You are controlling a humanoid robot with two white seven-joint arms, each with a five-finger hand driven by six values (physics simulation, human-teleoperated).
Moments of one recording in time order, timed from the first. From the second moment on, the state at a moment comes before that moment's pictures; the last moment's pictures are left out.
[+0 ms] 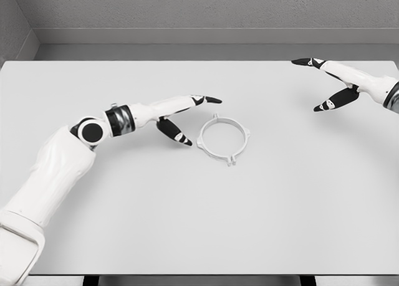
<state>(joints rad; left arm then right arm) -0.71 0.22 -0.60 -0.88 -0.18 -0.61 -0.55 -0.73 -0.62 0.44 -0.88 0.05 -0.61 0.61</state>
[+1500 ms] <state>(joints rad) -0.71 0.17 -0.62 -0.88 -0.20 -0.61 -0.55 -0.73 -0.63 0.44 -0.88 0.05 -0.61 0.61</state>
